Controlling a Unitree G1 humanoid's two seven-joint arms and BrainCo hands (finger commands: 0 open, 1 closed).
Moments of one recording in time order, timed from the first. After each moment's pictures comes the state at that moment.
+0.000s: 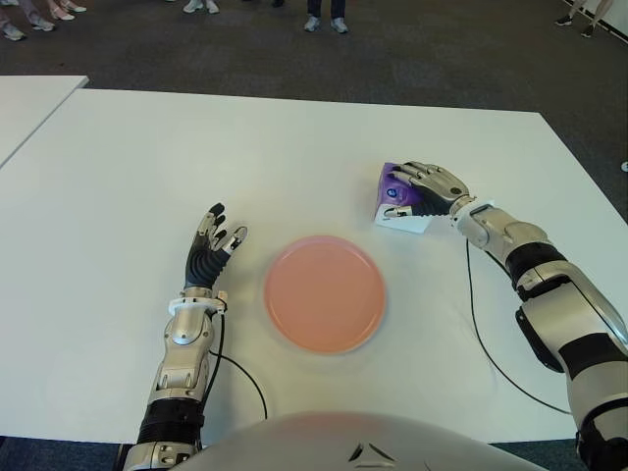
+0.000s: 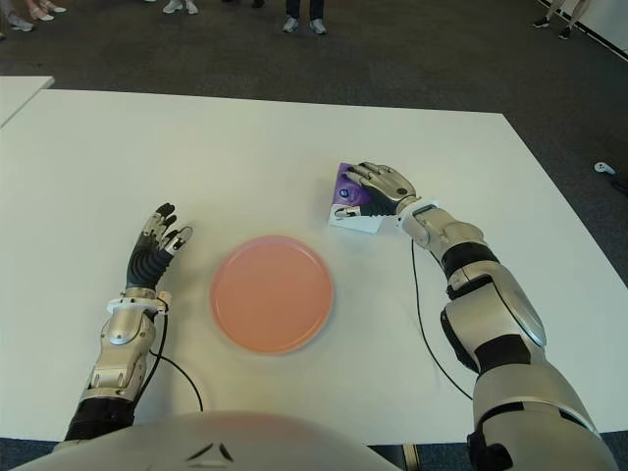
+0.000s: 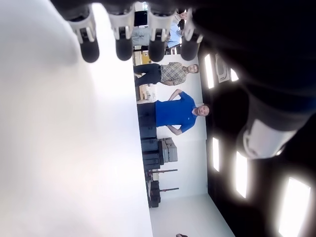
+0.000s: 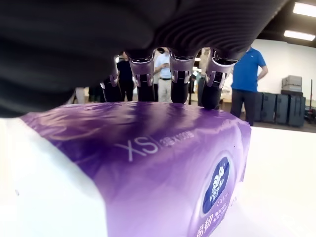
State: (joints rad) left arm 0.13 0.05 0.09 0.17 0.03 -0.29 0.02; right arm -0.84 -0.62 0.59 1.15 -0.88 -0.57 -0.34
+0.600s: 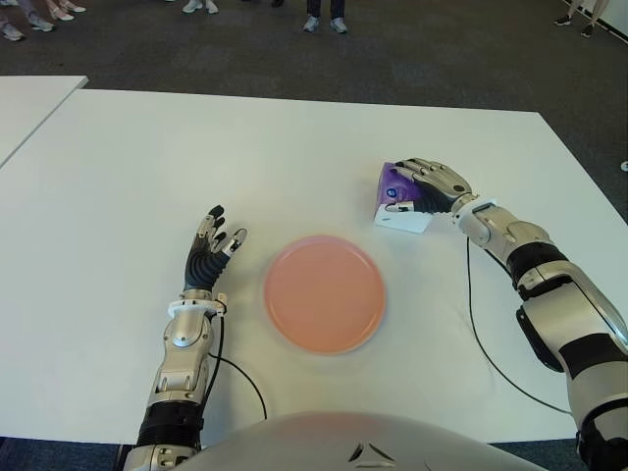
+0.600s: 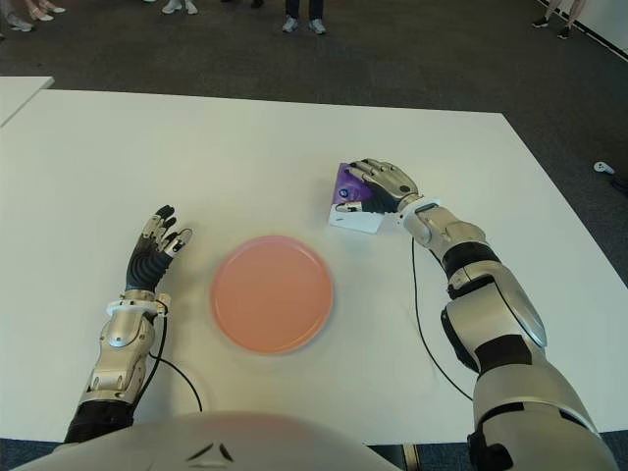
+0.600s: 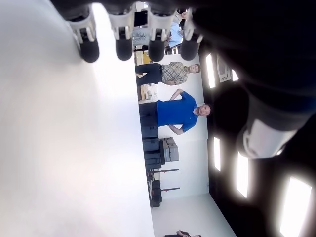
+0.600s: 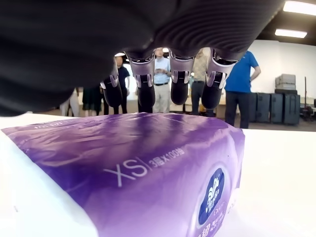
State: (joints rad) left arm 0.14 0.05 0.09 0.16 0.03 -0.29 0.02; right arm -0.84 -0.62 0.58 1.15 -0.86 -0.58 -0.34
